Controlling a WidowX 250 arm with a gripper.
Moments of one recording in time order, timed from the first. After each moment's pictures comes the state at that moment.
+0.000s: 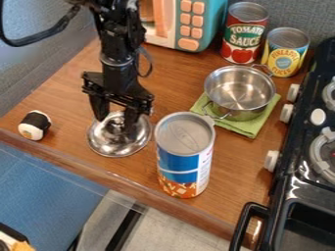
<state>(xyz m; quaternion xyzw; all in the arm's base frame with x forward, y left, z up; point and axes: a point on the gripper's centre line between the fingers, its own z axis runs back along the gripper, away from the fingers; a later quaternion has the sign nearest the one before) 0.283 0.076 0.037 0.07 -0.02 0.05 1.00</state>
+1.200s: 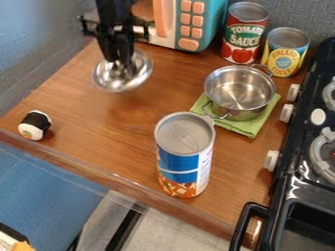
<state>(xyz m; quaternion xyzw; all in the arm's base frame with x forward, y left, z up) 0.358 0.121 0.090 0.00 -0.07 0.11 0.99</state>
